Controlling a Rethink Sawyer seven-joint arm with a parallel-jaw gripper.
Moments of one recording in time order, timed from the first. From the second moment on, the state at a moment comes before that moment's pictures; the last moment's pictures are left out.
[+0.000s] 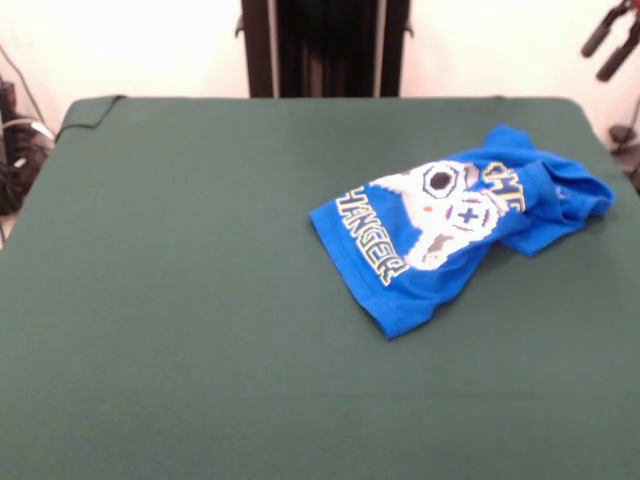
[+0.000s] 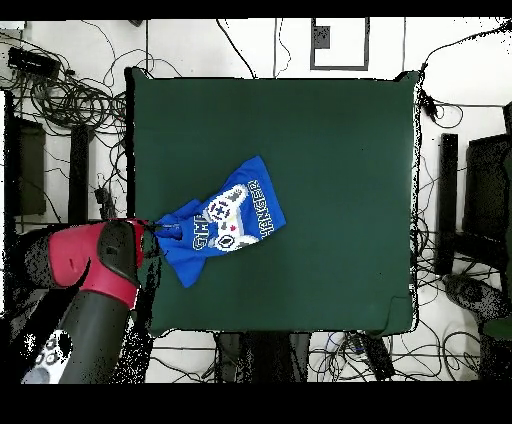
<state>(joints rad) 0.68 -0.44 -0.57 1.40 0.18 0.88 3.57</state>
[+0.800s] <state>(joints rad) 0.74 -0.32 -0.57 1.43 0.18 0.83 3.57</state>
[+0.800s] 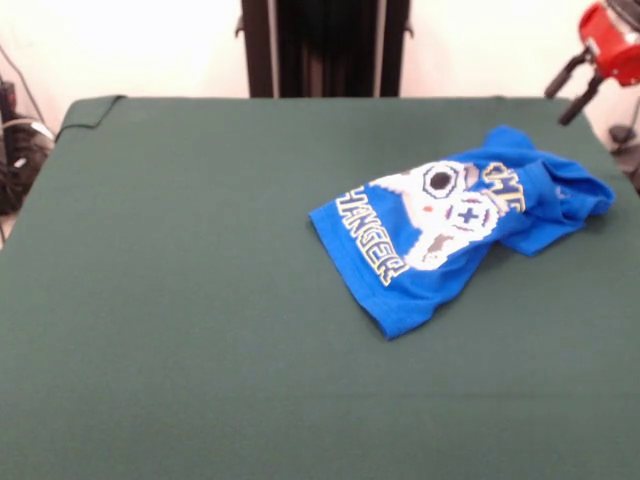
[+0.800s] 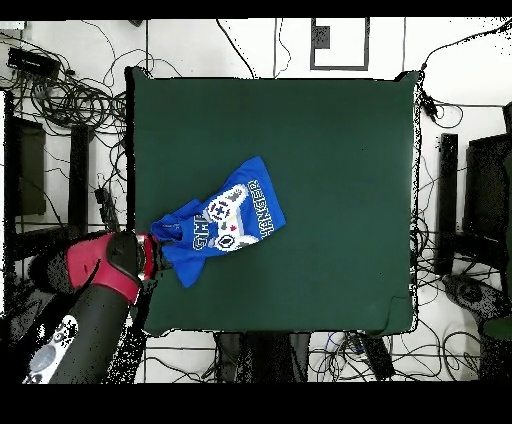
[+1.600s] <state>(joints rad) 0.84 -0.09 -0.62 1.43 0.18 0.80 3.57</state>
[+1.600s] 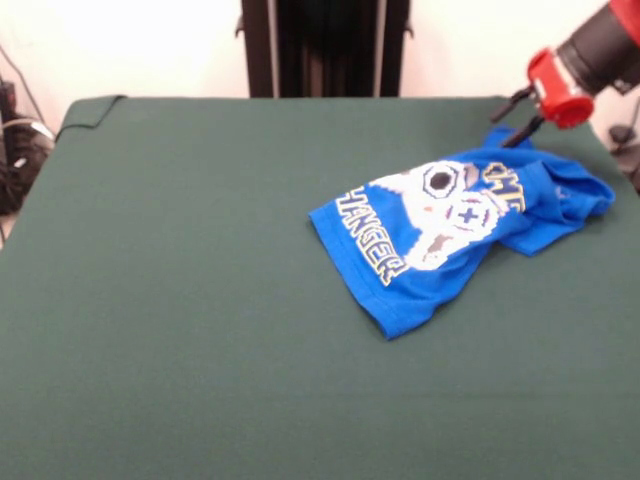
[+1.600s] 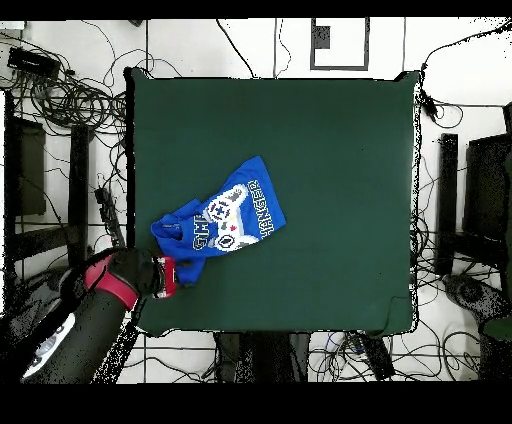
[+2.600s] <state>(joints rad) 0.80 -0.19 -0.57 1.50 0.26 0.67 3.57</state>
